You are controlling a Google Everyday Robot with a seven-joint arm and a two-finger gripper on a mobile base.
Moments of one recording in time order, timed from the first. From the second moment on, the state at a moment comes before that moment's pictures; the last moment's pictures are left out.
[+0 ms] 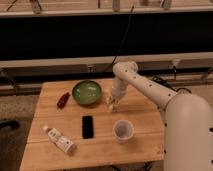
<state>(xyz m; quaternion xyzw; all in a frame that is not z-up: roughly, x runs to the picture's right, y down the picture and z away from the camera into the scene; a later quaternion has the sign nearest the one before) 0.061 0.093 0.888 -0.28 -0.30 -0.45 0.79</state>
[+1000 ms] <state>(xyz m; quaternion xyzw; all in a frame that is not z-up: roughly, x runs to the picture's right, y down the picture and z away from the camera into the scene) 0.187 0.093 0.879 -0.30 -0.22 -0.37 0.85</state>
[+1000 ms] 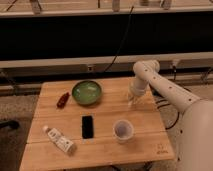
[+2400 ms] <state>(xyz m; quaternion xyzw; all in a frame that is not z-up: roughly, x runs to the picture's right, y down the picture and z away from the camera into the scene) 0.126 0.134 0.856 -0.31 -0.29 -0.40 0.81</state>
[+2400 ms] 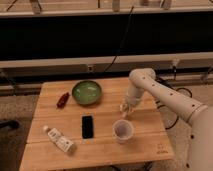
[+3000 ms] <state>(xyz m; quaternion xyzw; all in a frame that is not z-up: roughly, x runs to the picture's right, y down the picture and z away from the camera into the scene) 0.113 0.096 0.900 -0.30 -0.28 -0.42 0.81</state>
